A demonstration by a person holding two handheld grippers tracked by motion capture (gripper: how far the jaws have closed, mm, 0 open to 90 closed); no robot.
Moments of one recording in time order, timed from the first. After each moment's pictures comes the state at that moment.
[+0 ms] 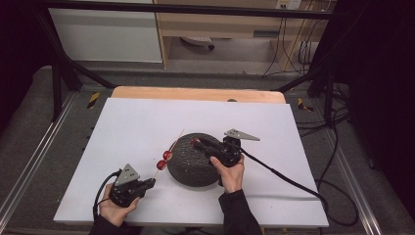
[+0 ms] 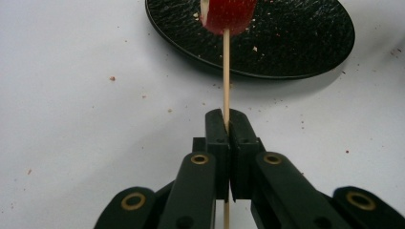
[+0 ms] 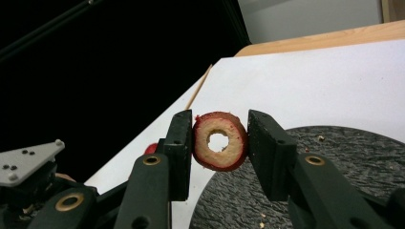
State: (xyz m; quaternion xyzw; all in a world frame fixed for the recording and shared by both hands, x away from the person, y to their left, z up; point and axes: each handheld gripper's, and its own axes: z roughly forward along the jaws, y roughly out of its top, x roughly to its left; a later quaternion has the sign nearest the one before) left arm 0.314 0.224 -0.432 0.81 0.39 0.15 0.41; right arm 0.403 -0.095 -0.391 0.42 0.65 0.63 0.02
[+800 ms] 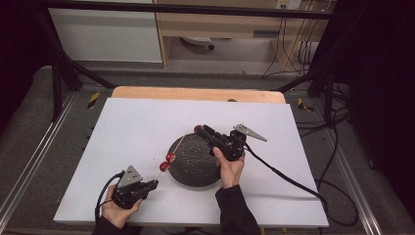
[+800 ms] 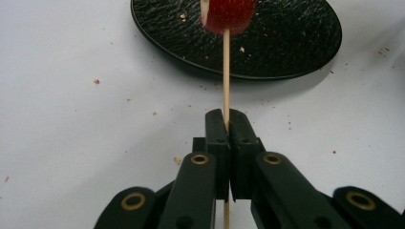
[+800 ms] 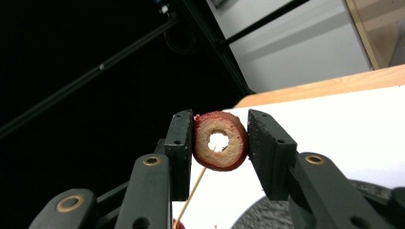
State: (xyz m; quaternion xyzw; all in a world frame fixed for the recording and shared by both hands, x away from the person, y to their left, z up) left arm 0.310 0.216 -0.433 0.81 0.38 0.14 0.42; right arm 0.409 -0.099 -0.378 0.44 0.56 0.70 0.04
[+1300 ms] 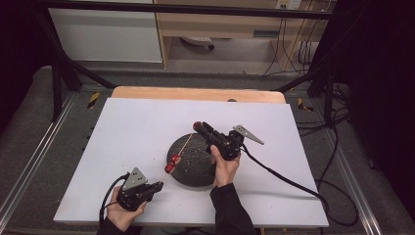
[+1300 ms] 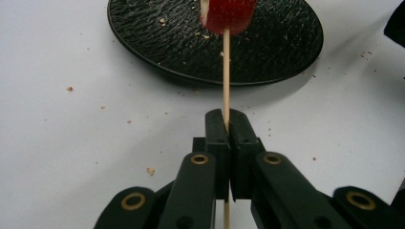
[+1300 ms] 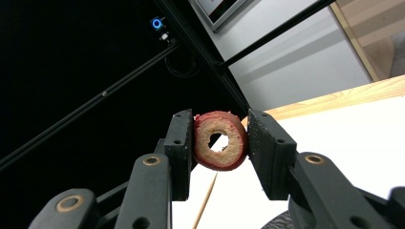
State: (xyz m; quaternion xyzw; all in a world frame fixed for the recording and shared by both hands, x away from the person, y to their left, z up) left arm 0.306 0.202 -0.435 0.81 0.37 0.13 0.42; right arm 0.414 -0.090 -0.389 0.45 0.52 0.73 0.04
